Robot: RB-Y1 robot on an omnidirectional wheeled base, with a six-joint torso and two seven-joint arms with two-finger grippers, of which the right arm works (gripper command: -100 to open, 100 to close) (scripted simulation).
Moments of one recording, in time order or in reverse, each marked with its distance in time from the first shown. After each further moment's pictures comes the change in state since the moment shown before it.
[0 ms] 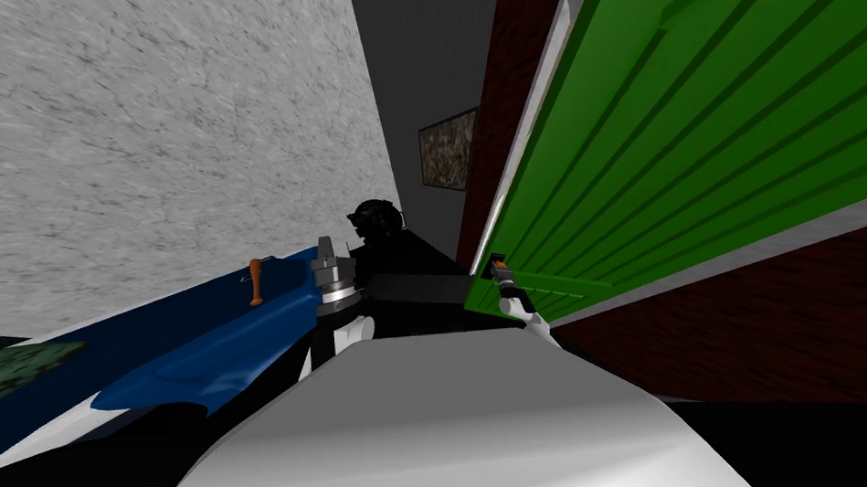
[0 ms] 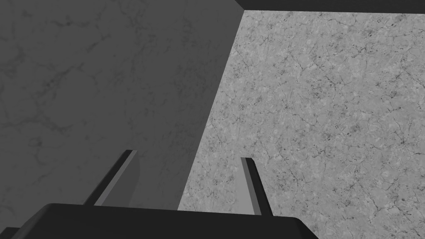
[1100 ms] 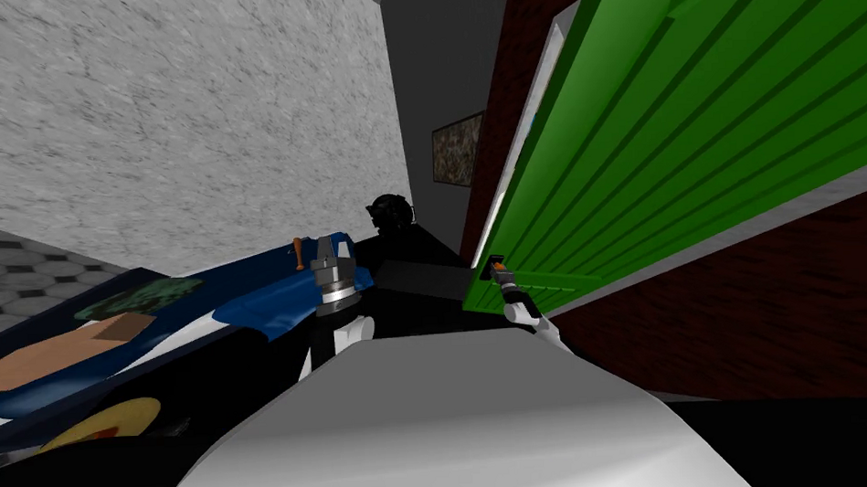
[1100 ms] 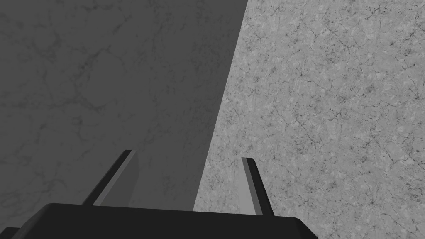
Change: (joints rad) arm 0.063 -0.099 0.095 -0.059 0.012 -0.040 -0.096
